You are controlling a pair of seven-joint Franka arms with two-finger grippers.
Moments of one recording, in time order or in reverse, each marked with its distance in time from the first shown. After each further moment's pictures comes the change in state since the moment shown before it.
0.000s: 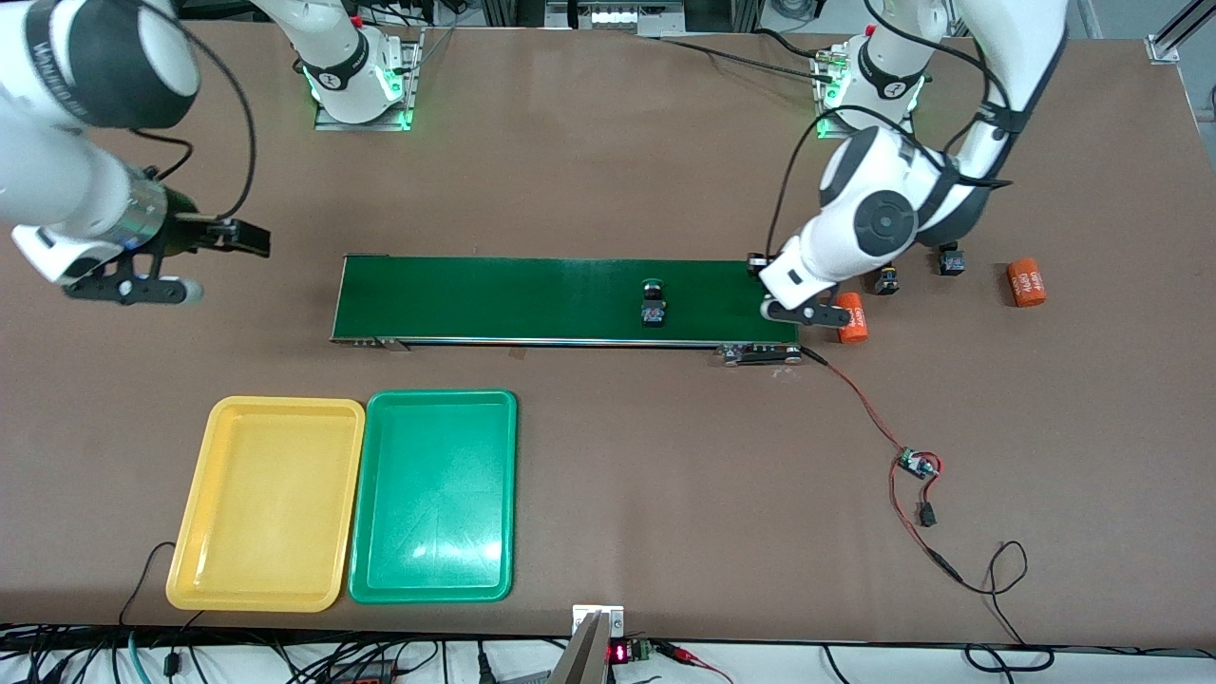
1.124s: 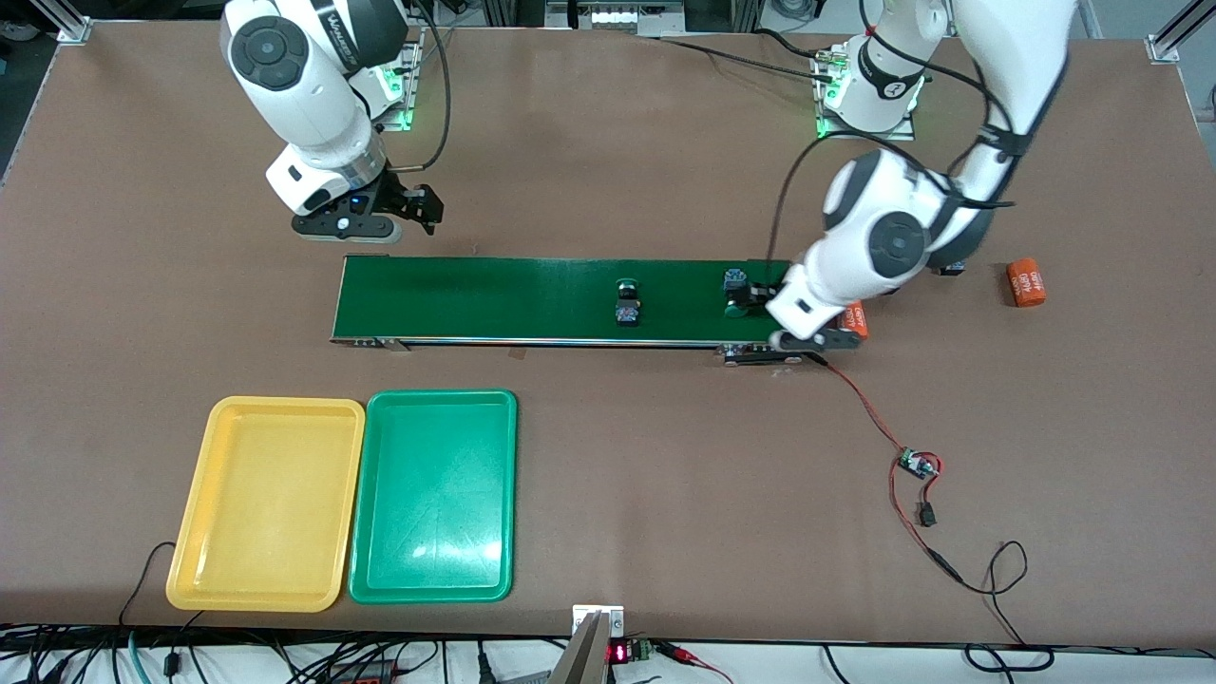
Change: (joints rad) left arm 0.001 0.046 0.126 0.098 -0.003 -0.006 0.048; right arm 0.359 -0.114 0.009 -0.370 0.018 0.441 0.333
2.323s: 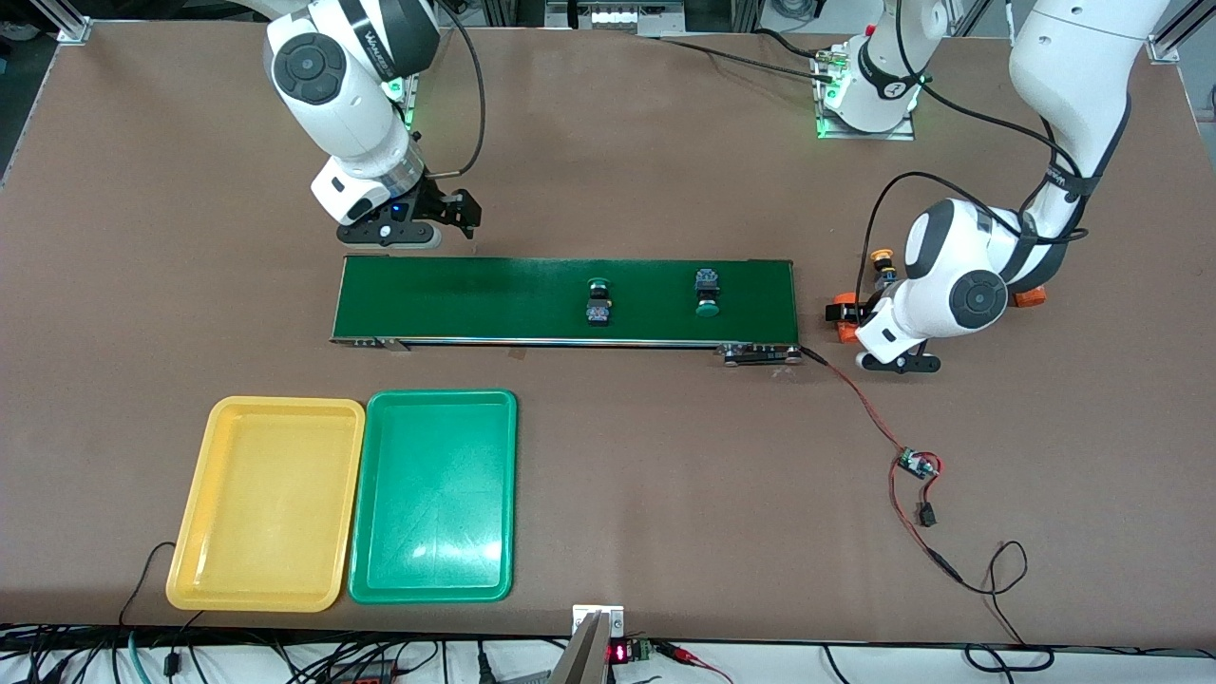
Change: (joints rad) left arm 0.131 0.110 0.084 -0.095 0.174 0.049 0.155; right arm 0.069 0.073 0.001 0.032 0.075 0.072 0.034
